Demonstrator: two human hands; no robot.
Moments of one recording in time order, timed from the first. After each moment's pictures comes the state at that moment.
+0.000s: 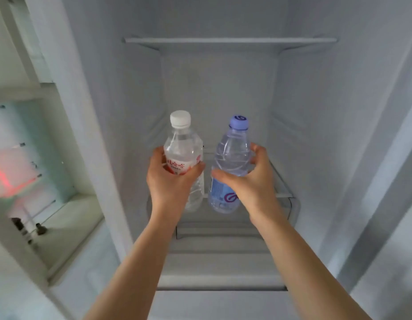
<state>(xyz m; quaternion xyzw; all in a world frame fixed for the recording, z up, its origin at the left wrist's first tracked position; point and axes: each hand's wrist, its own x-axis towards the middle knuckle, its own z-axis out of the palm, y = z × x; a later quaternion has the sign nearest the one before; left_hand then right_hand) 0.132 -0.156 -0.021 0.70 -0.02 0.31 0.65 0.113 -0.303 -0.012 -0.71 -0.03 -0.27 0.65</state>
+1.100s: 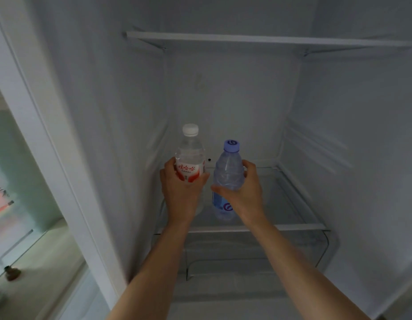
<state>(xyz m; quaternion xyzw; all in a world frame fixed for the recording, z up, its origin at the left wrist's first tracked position) 0.286 -0.138 -0.062 0.73 0.00 0.30 0.62 0.256 -0.273 -0.051 -0.78 0.00 -0.26 0.57</state>
